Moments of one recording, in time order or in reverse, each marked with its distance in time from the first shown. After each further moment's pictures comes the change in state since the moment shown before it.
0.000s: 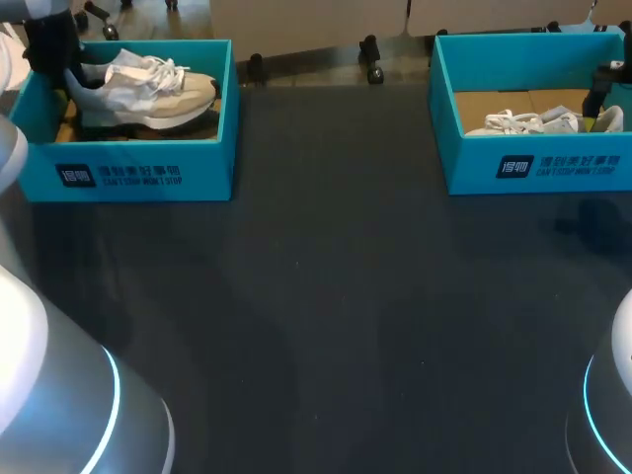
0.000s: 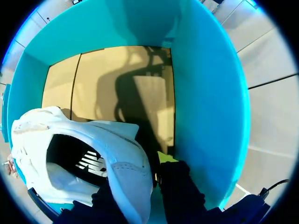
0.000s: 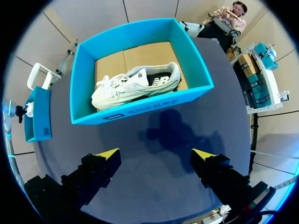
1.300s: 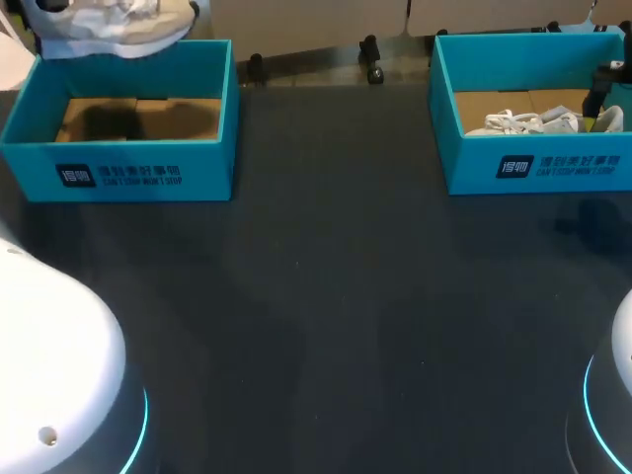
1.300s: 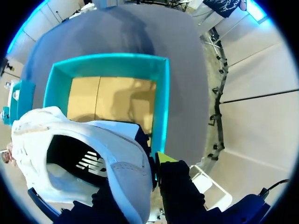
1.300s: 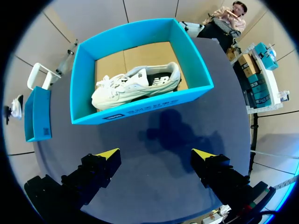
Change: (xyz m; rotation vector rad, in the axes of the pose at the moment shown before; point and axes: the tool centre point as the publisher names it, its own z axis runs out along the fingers) left arm 0.025 -0.029 -0.171 -0.009 0.038 -0.077; right arm 0.000 0.000 0.000 0.000 0.000 0.000
